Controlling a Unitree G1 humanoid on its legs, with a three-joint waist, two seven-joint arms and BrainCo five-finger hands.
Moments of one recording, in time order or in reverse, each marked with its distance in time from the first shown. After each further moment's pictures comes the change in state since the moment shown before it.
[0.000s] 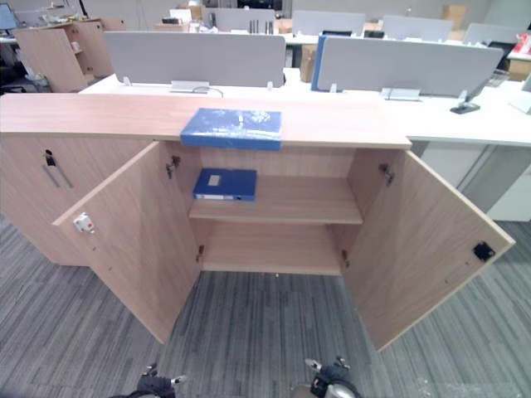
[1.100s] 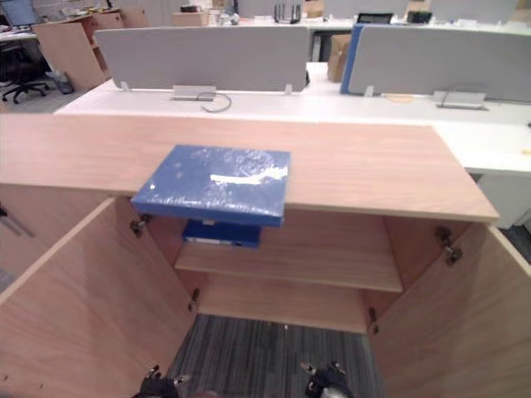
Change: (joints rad) left arm 0.002 -0.011 -0.014 0.023 -0.066 -0.012 -0.025; right arm 0.013 0.028 0.032 0.022 0.072 -0.003 -0.015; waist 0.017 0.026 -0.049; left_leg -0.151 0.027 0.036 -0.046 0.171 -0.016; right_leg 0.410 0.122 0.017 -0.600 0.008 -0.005
